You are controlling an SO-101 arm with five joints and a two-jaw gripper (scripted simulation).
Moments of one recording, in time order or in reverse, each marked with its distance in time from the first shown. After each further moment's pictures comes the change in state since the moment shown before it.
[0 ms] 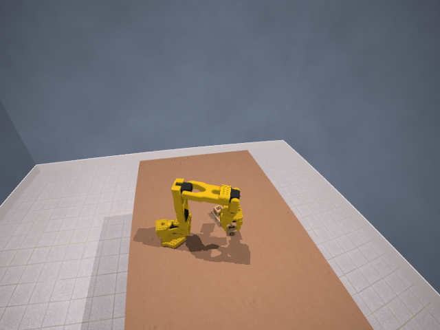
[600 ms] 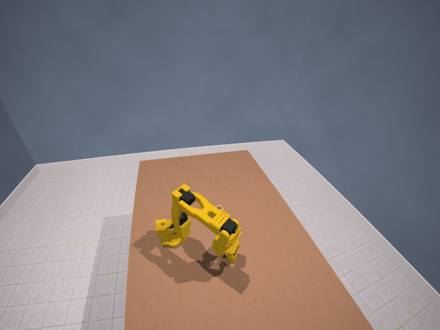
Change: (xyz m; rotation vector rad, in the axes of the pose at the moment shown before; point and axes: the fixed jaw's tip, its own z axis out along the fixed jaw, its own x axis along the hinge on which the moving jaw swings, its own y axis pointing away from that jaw) arm 0.091 0.024 0.012 -0.002 -0.015 0.511
